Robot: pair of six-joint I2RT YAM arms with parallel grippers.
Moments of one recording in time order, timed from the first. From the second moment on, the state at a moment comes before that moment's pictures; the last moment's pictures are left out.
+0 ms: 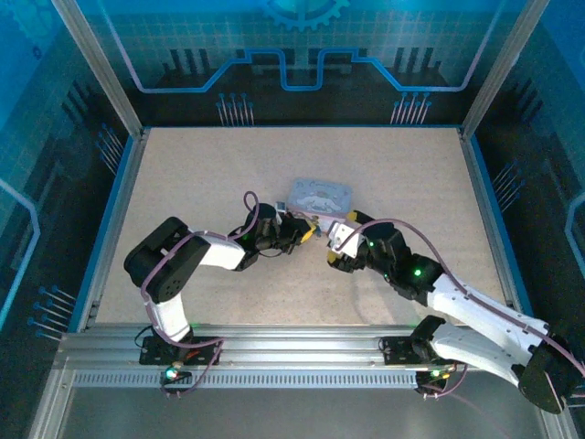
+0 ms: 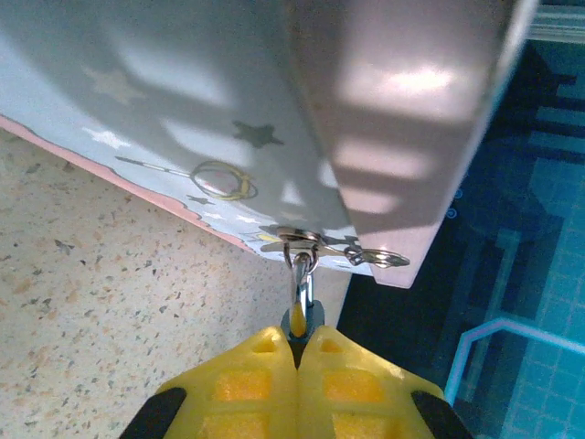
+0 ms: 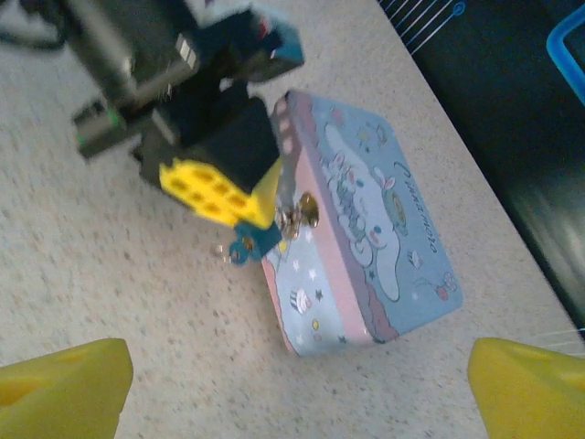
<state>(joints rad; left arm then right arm) -0.60 1.80 0.69 0.68 0.38 -1.50 0.74 0.92 0.56 -0.20 0.14 -0.61</state>
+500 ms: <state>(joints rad) -0.61 1.79 0.69 0.68 0.36 -1.59 0.77 1.12 0.47 0.00 0.20 -0.85</state>
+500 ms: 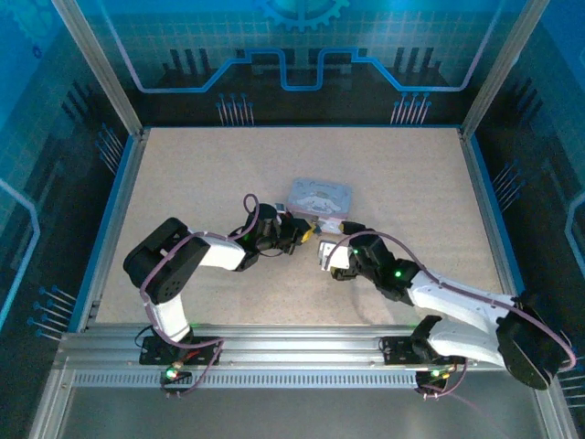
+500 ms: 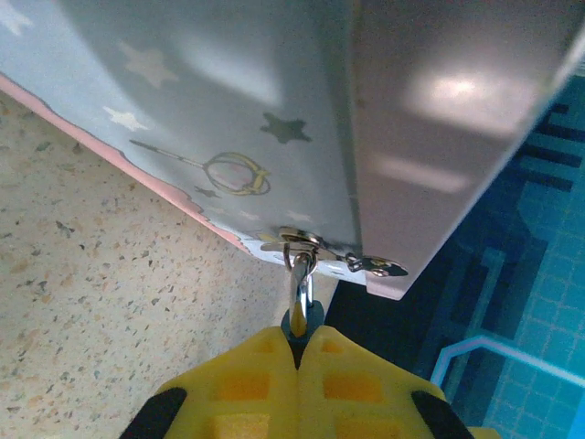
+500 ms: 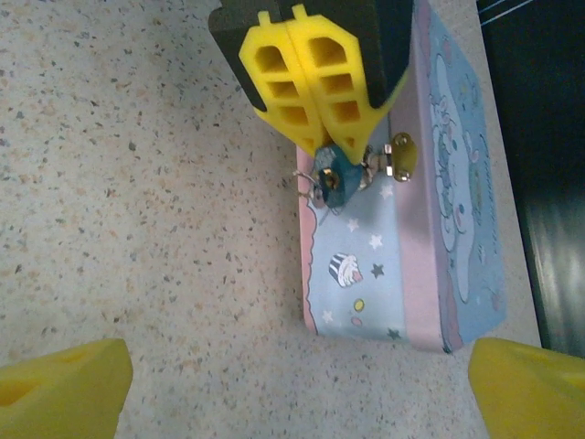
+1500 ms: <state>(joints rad) -0.62 1.79 0.69 0.68 0.36 -1.62 0.77 1.32 0.56 0.16 0.15 -0.83</state>
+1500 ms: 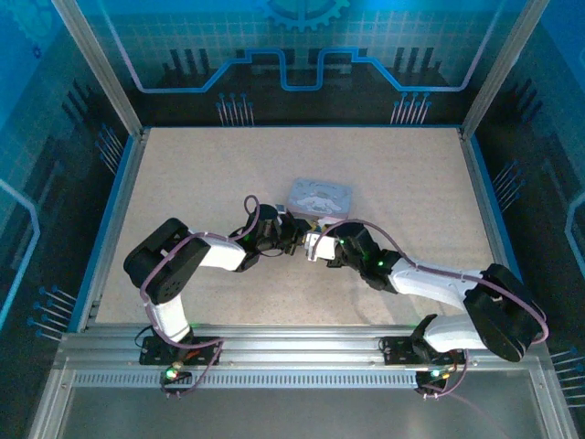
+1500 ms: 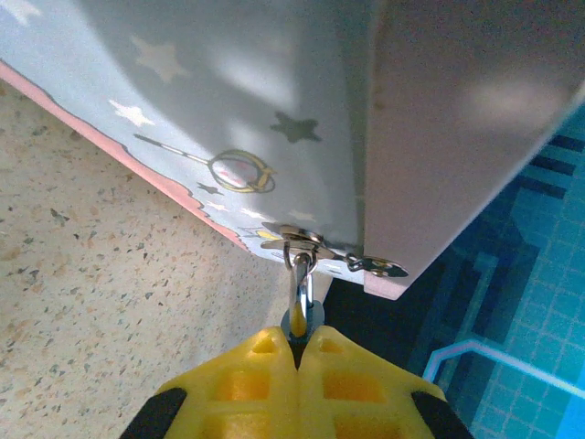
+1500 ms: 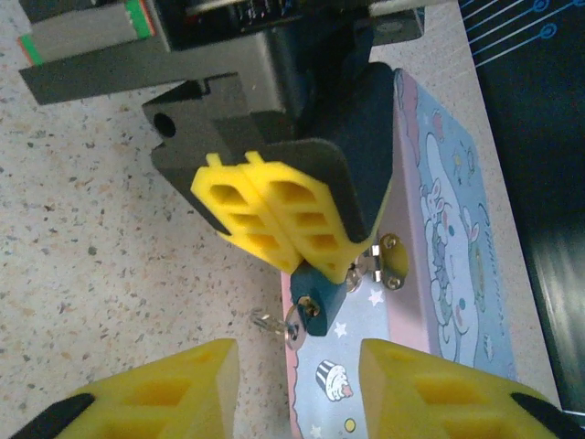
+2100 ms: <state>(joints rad) -0.62 1.79 0.69 0.68 0.36 -1.63 0.77 1.40 0.59 0.16 0.19 -0.84</state>
